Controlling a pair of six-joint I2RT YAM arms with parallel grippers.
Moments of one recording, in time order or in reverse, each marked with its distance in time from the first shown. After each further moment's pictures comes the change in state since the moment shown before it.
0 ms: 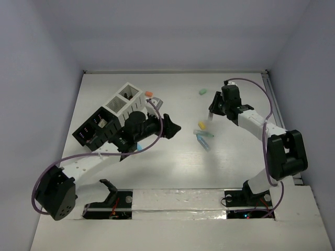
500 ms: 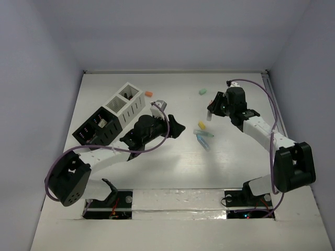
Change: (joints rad) left arm -0.074 0.183 -0.073 0.232 -0.148 -0.112; right arm 0.000 -0.144 -0.091 0.045 -0.137 0.023
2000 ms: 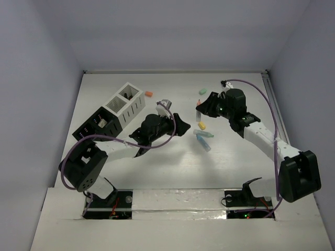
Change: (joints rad) left arm -0.006 0.184 0.031 0.175 -0.010 -0.060; right arm 0.065 -0.104 -0.051 0.122 -0.233 0.110
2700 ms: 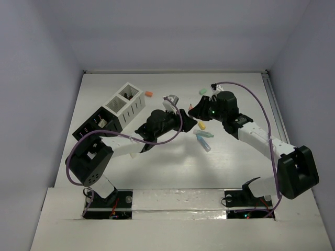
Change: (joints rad) left arm -0.031 0.084 0.114 0.039 0.050 0.008; right arm 0.099 0.041 0.000 0.021 0.005 0.025
